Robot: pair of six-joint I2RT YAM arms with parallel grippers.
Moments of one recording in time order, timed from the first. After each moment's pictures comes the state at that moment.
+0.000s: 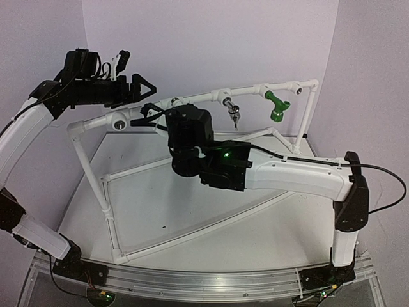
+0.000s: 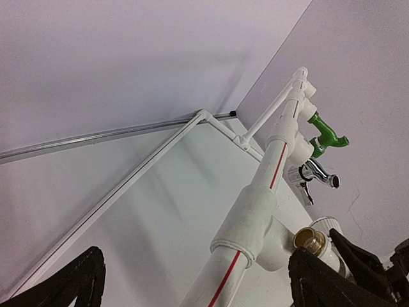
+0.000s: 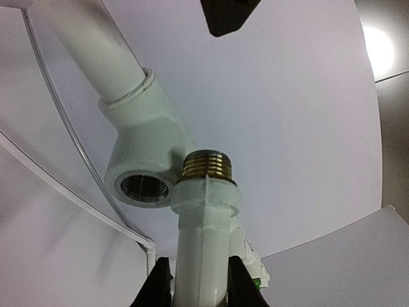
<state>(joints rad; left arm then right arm) -0.50 1.39 1.71 -0.67 0.32 -0.34 1.28 1.99 1.92 0.04 1.23 -1.13</state>
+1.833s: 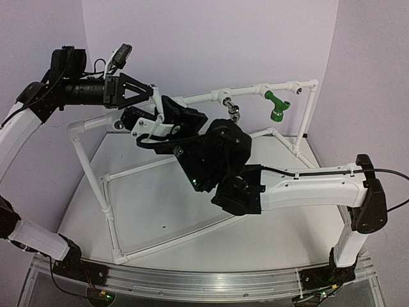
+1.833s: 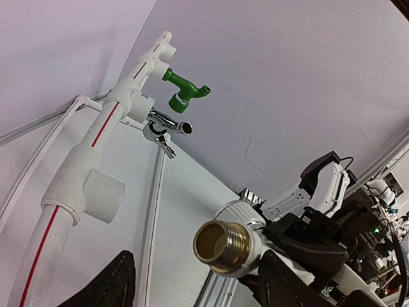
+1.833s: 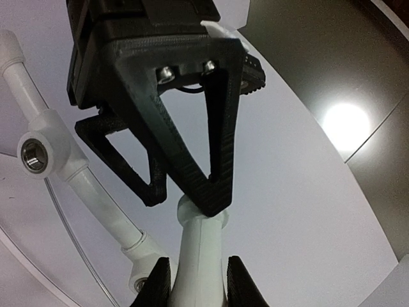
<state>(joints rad) -0.50 1.31 1.70 -0.66 0.81 -0.33 1.36 1.86 1.62 0.69 0.75 -1.35</state>
